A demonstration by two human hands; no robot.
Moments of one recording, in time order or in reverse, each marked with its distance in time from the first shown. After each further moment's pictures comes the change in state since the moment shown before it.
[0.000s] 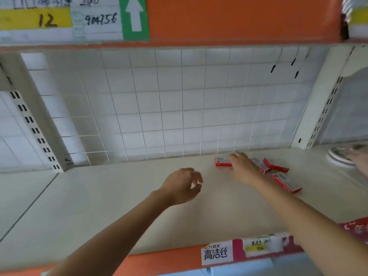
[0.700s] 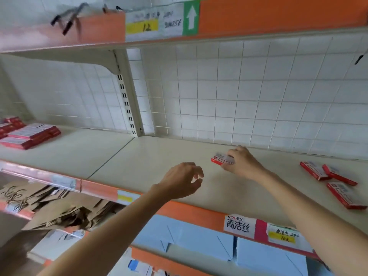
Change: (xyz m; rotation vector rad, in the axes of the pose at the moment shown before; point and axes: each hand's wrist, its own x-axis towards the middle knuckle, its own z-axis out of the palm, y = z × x) left_hand -0.113 0.014 -0.021 0.103 0.134 -0.357; right_hand -0.020 -0.099 0.003 0.294 -0.079 -0.377
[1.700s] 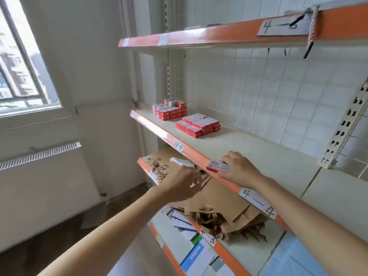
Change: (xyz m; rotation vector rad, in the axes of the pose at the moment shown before) left_hand -0.308 -0.381 -0.161 0.124 0.209 -0.466; right_hand 0.135 -0.501 0.248 -0.119 -0.179 -0.734
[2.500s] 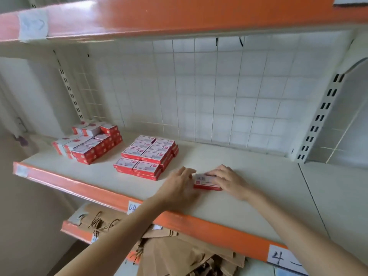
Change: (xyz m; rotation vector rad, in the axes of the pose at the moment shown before) left_hand 0.228 -0.112 0.061 -0.187 -0.222 0.340; right_hand 0.103 0.082 0.041 0.488 0.045 0.559
